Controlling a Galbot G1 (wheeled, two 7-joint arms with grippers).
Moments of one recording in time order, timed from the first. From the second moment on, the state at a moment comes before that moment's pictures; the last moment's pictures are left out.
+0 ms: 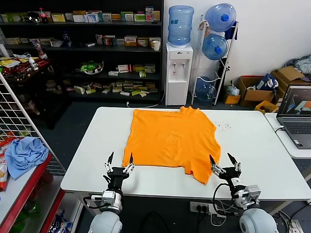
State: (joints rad) left arm 1.29 -1.38 -0.25 -1.71 -0.04 -0.12 -0.26; right arm -1.39 1.14 0.51 1.79 0.42 -0.03 0.00
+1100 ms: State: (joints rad) left arm 1.21 -1.33 -0.21 -1.65 -0.25 0.26 -0.28; right arm -1.27 1.17 0.42 1.67 0.48 -0.28 0.05
